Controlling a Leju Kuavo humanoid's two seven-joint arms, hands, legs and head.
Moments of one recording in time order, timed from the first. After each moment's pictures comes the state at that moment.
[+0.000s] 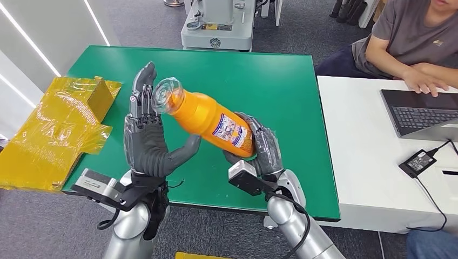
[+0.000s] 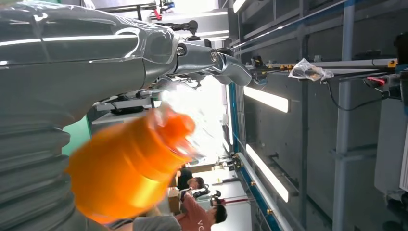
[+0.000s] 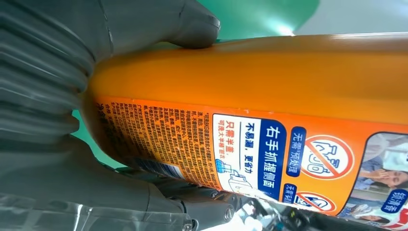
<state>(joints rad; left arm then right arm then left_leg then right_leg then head) -0.23 -0.26 -0.45 -1.19 -0.16 0.13 -0.53 -0.39 0.09 0.54 -0.86 0.56 -0.36 -0.65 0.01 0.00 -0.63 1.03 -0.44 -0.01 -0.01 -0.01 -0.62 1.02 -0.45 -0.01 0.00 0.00</state>
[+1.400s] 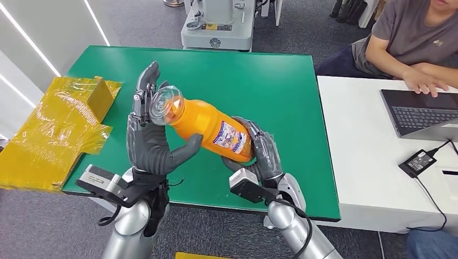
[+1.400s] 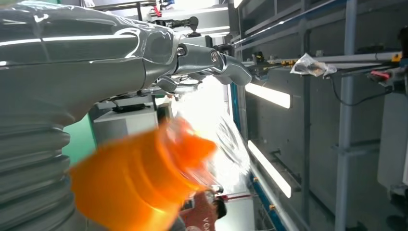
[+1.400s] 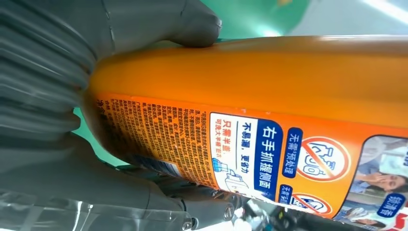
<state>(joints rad) -0.25 -0.25 -0.45 -1.16 -0.16 0.10 -0.53 -0.37 0.08 0.56 -0.90 0.53 -0.34 -0.68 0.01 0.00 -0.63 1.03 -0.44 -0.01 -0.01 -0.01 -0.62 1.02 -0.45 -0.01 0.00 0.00</state>
